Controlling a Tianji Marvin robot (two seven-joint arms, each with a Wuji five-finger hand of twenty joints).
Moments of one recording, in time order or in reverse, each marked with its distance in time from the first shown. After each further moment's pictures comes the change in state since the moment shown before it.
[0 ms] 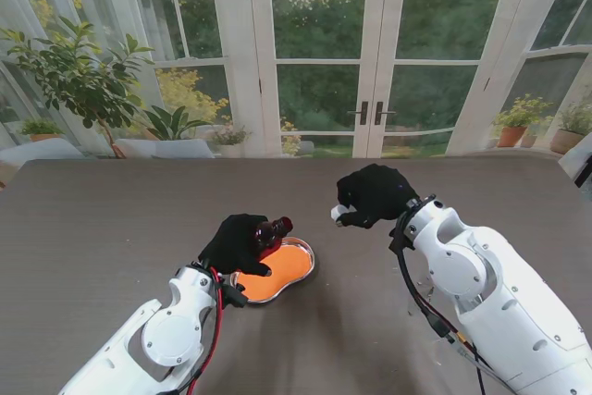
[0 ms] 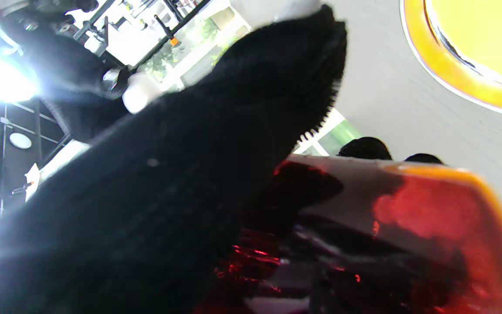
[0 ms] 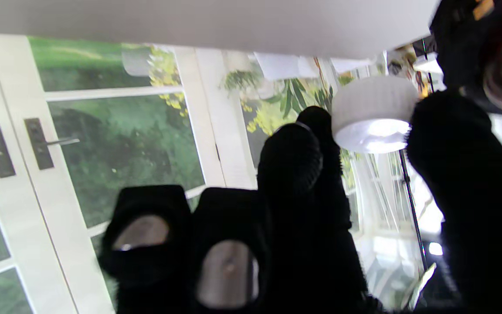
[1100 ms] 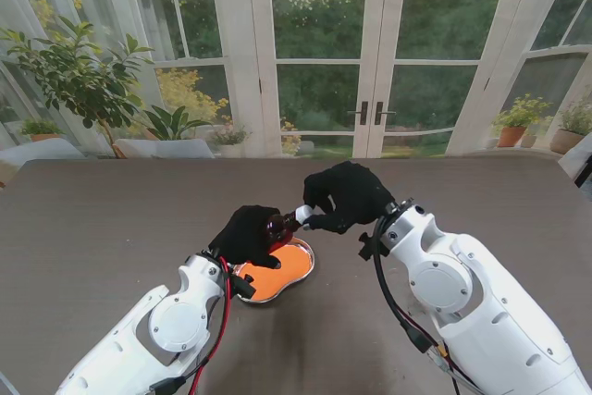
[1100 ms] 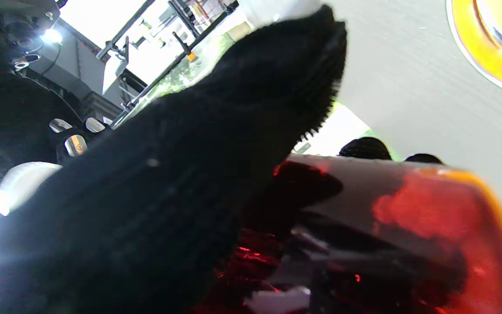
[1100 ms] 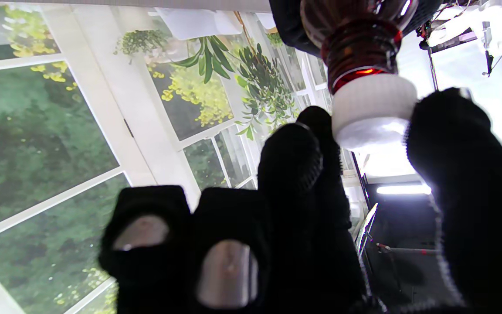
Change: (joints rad) left arm -0.076 0.000 0.045 0.034 -0.016 -0.028 -0.037; right arm -0.038 -0.027 -0.054 -0.128 0.127 -0.035 -0.043; left_hand 0.000 0.000 0.000 0.000 0.000 0.000 0.000 0.000 0.000 0.000 0.000 0.000 0.000 0.000 0.000 0.000 0.000 0.000 0.000 0.000; right_hand 0.001 0.000 0.000 0.000 0.000 0.000 0.000 0.000 0.000 0.000 0.000 0.000 0.000 0.000 0.000 0.000 0.000 0.000 0.000 0.000
